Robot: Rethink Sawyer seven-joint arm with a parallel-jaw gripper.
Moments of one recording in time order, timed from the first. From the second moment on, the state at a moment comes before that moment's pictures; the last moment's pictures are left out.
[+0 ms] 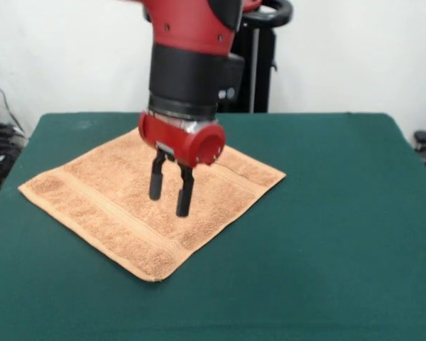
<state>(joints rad) -0.30 -0.61 0.06 1.49 -0.36 0.37 2.64</state>
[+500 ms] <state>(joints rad) -0.33 -0.68 0.06 1.50 -0.37 0.39 2.64</state>
